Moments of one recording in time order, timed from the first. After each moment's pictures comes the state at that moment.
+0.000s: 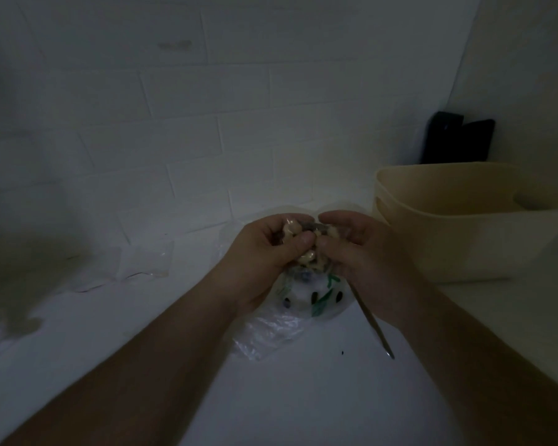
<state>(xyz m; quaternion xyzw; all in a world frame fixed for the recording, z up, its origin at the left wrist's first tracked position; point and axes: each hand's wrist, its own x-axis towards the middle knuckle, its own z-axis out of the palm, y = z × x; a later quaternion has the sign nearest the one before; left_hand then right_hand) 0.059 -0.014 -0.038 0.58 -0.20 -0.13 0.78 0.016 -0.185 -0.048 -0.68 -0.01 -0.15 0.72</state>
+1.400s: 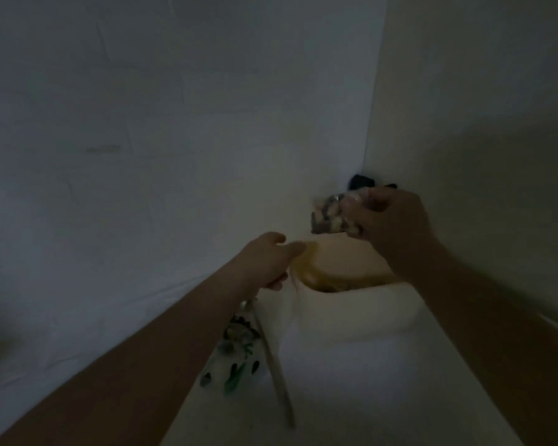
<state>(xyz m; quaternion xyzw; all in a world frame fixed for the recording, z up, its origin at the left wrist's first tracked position) 0.090 -0.142 0.061 0.82 -0.15 -0.16 0.53 0.004 -0.331 0.098 -0.76 0.04 -0.31 0.57</state>
